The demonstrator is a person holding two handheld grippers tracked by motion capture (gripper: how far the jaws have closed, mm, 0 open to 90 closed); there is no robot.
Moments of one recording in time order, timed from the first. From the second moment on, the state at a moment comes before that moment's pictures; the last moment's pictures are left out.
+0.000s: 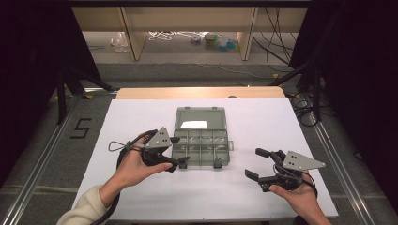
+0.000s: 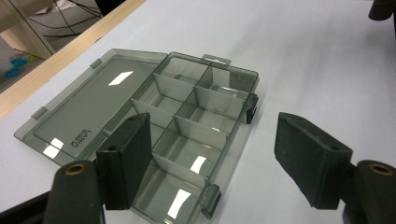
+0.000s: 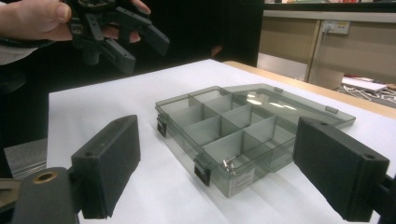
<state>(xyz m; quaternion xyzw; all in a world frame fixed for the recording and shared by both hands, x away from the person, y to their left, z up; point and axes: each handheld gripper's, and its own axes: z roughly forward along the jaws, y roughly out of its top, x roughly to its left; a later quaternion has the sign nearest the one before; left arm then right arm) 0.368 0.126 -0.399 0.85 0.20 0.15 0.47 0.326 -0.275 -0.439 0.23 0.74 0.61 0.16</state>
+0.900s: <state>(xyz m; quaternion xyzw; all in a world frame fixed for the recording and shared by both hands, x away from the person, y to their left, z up) 0.337 0.179 -0.414 0.77 0.25 0.20 0.56 0.324 -0.275 -0.437 0.23 0.74 0.61 0.15</state>
